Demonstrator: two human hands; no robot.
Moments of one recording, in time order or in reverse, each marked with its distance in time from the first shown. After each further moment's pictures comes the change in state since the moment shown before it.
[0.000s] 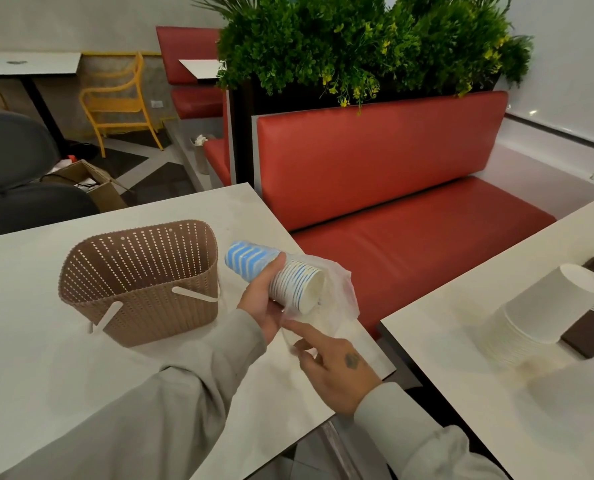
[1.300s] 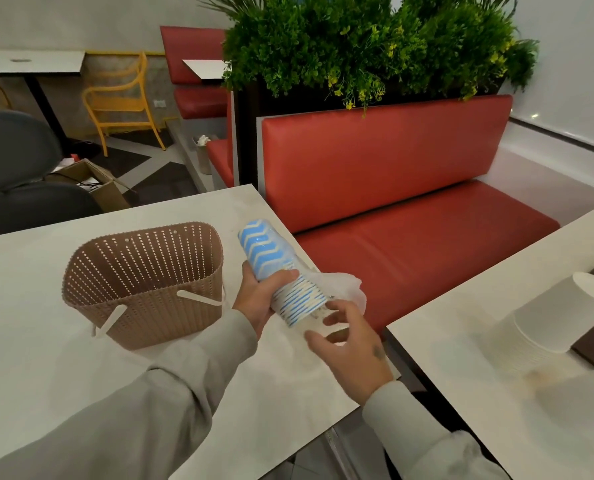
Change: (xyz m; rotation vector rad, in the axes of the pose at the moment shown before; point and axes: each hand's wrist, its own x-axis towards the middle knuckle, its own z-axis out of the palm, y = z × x) left_hand -0.001 0.014 -0.011 0.252 -0.051 0.296; right_hand 0.007 -0.014 -0.012 0.394 0.315 0.199
